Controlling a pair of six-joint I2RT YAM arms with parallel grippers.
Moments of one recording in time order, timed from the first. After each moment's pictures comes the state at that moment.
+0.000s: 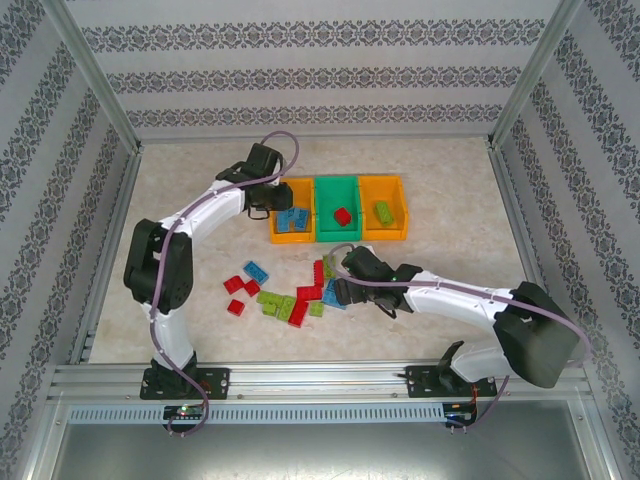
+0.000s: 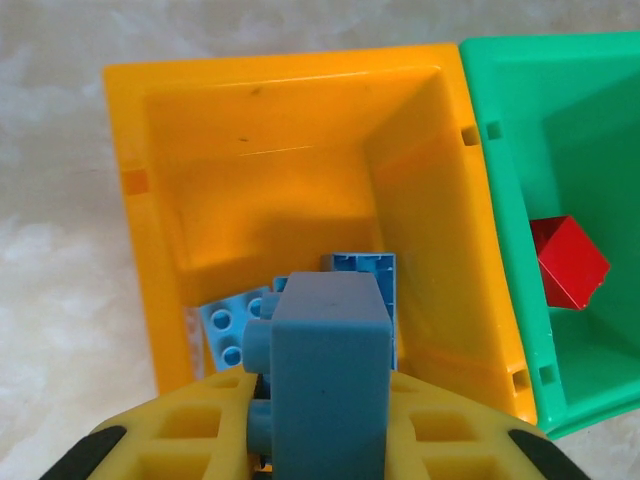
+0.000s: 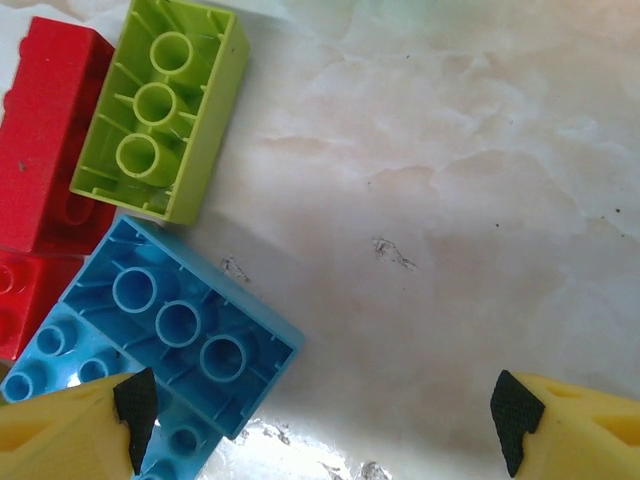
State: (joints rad) left arm -0.37 1.90 1.51 -0.58 0.11 -0.34; right arm 0.83 1.37 0.67 -0.40 0.19 0.53
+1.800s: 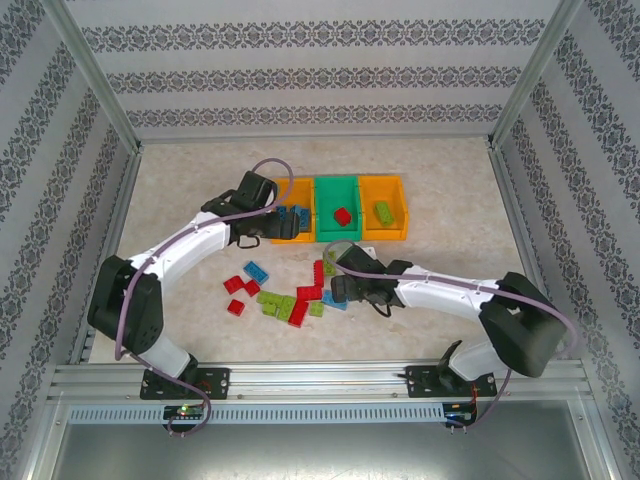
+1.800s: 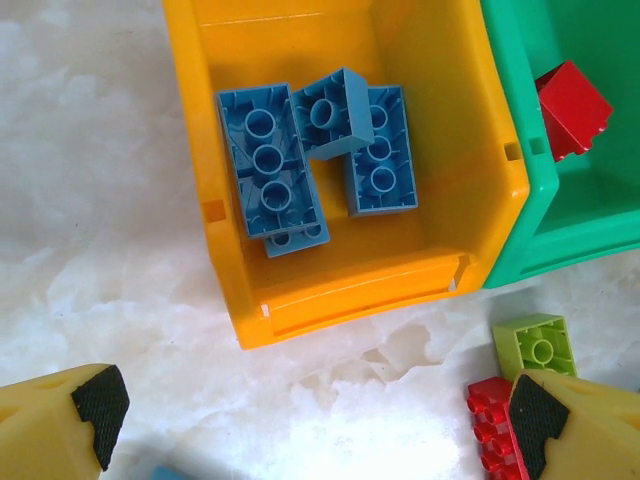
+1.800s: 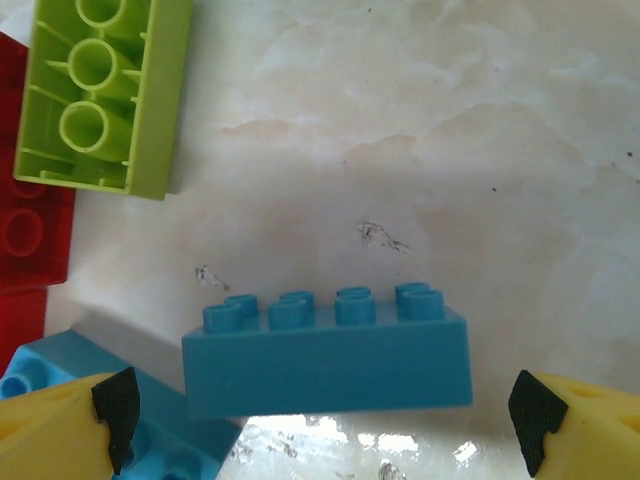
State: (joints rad) left arm -0.44 1.57 1.18 -0.57 0.00 -0.35; right arm 0.84 1.46 0.73 -0.45 0.20 0.67
